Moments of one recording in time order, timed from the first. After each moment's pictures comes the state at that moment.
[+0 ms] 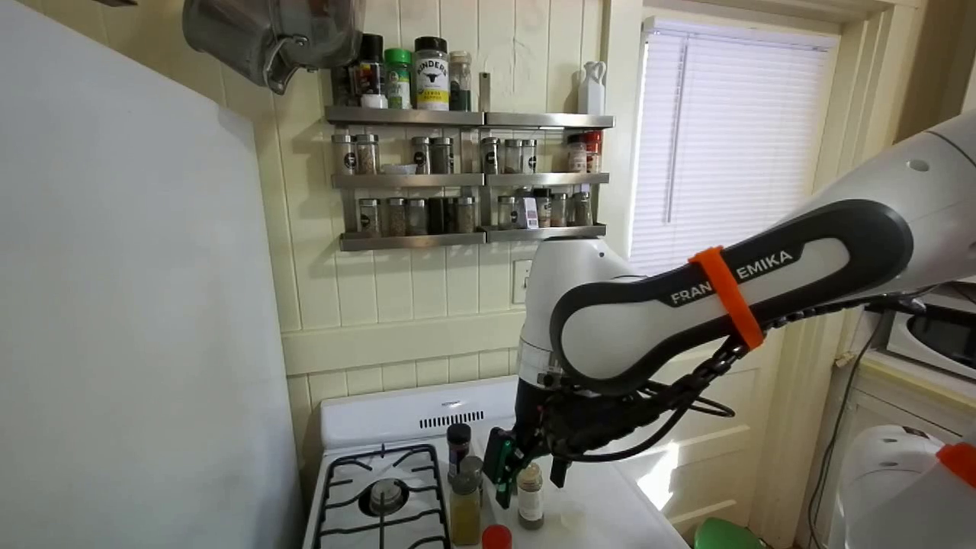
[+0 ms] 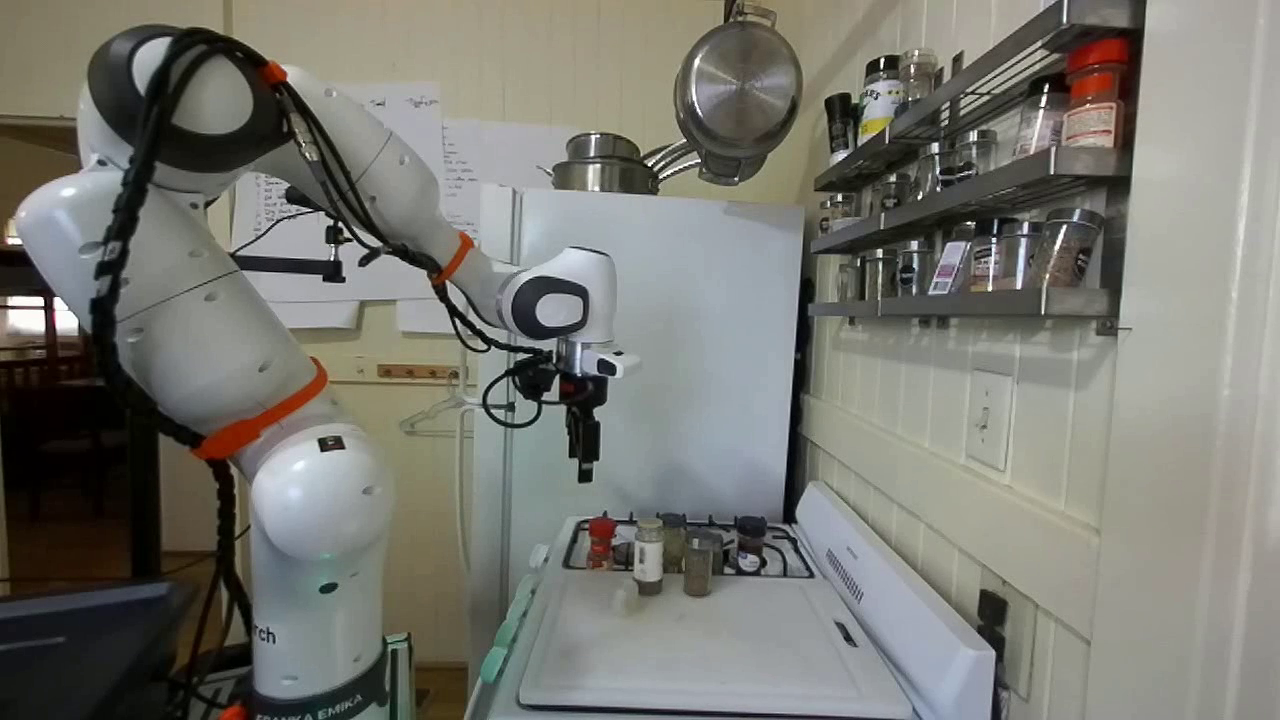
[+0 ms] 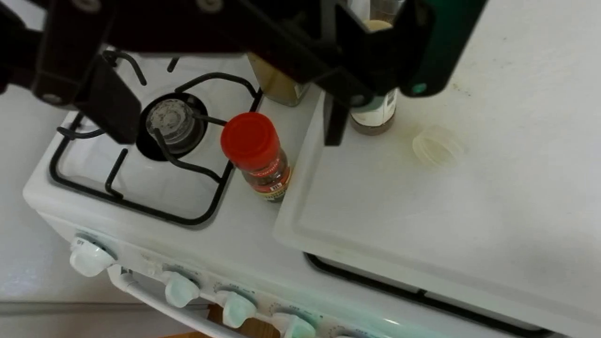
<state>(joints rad) 0.20 -0.59 0.27 -2.69 0.30 2.20 0.38</state>
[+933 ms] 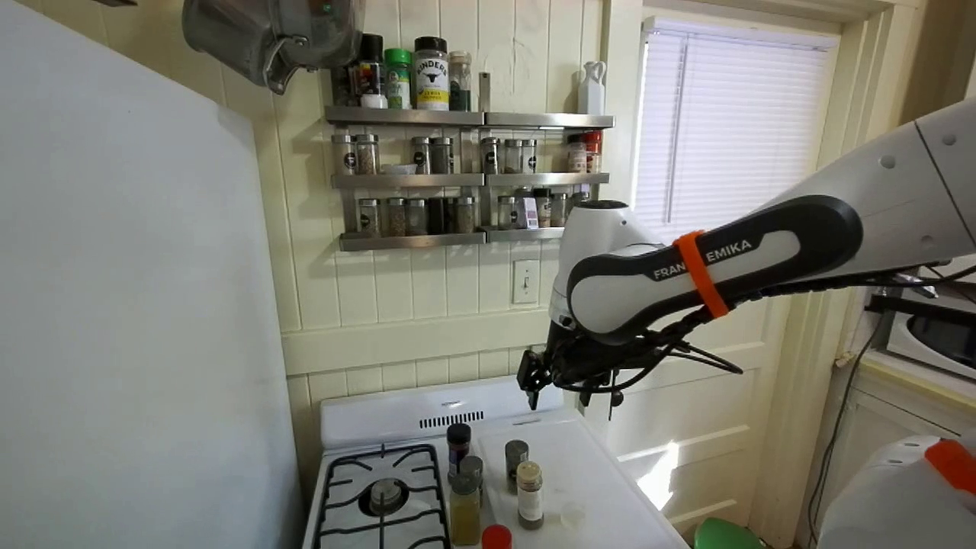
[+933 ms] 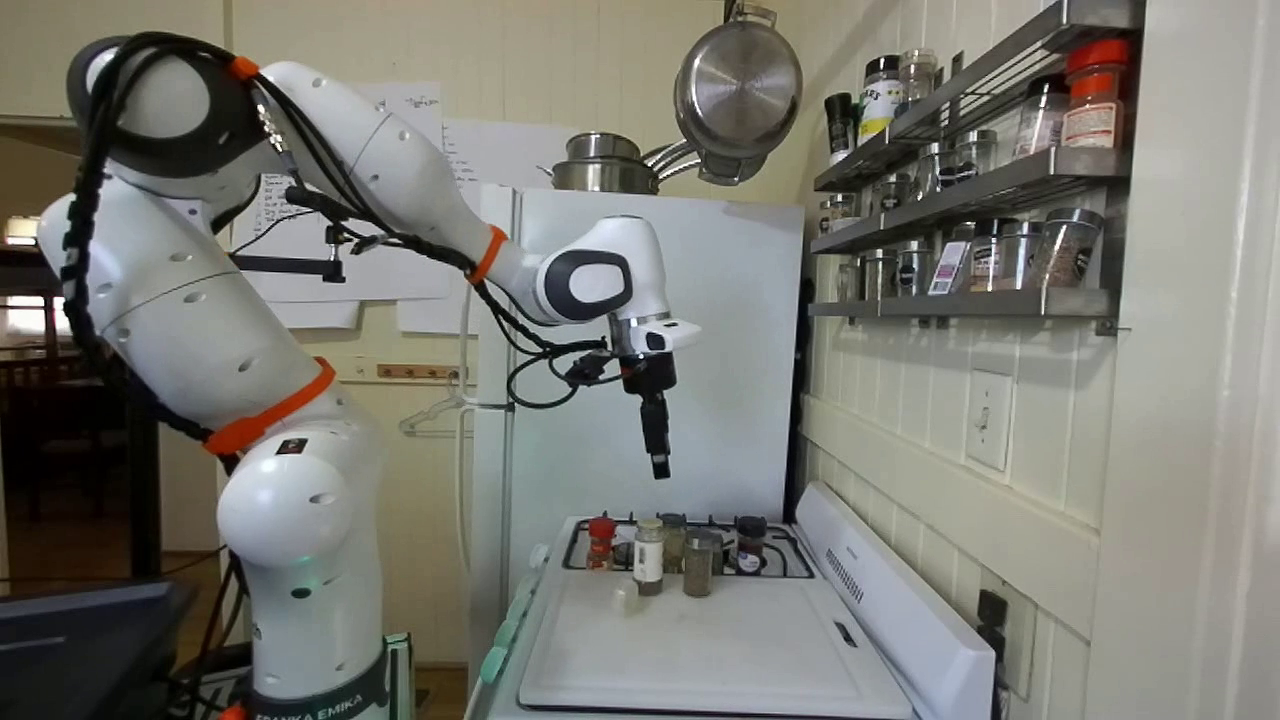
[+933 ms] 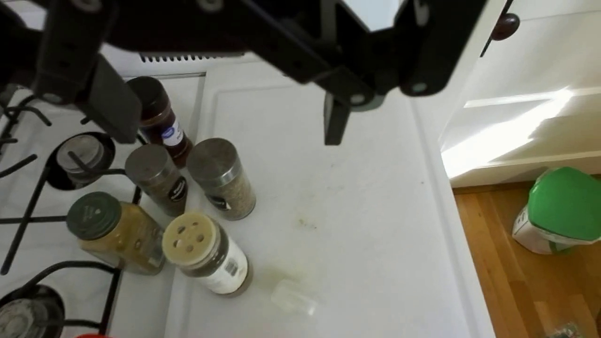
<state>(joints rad) -0.09 -0.61 0.24 -2.65 0.09 2.26 0.54</state>
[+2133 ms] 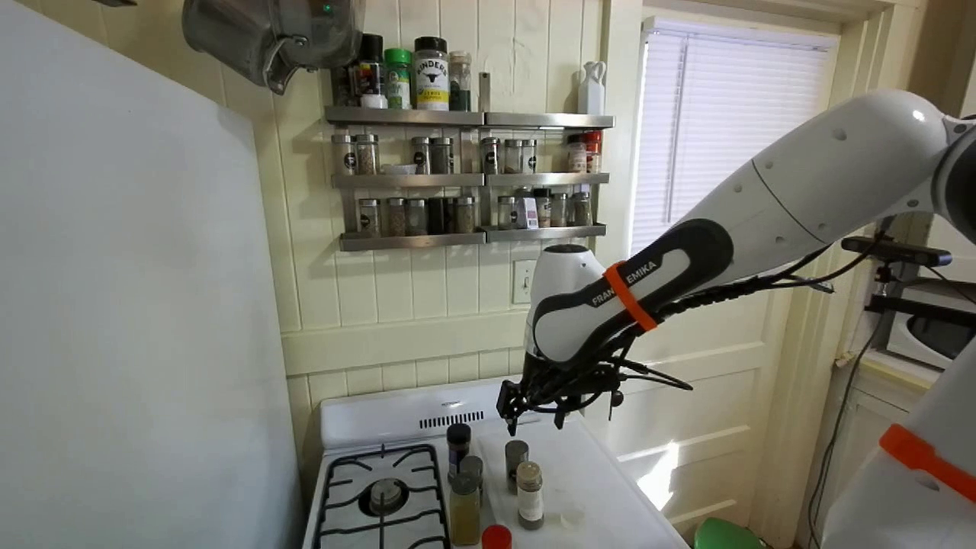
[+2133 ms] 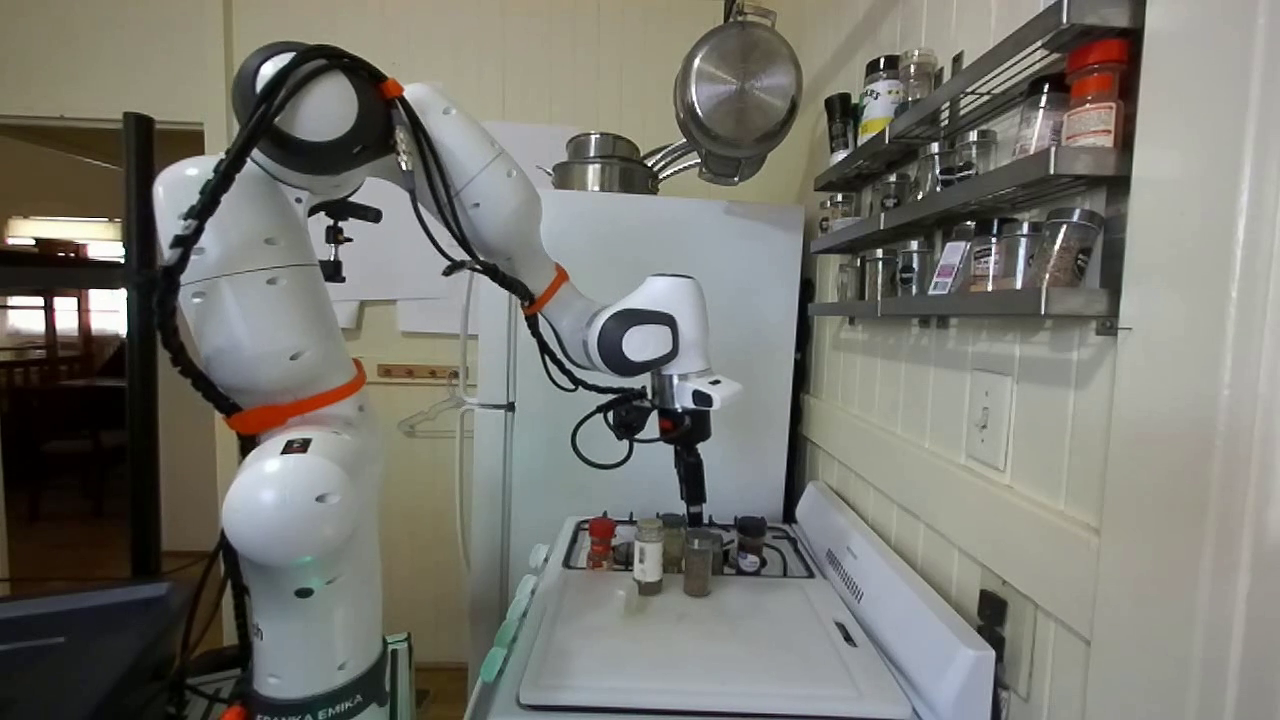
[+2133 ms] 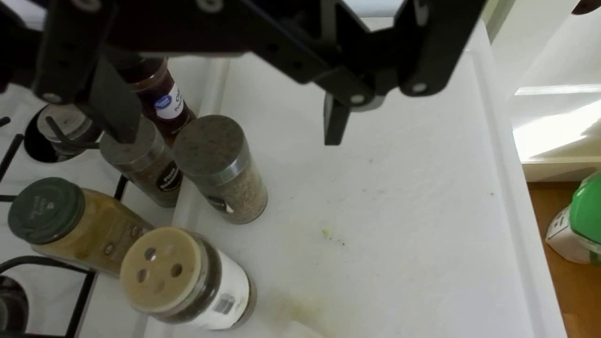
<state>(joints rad) -0.06 -0.29 0.18 -2.58 0.06 2.45 0.45</state>
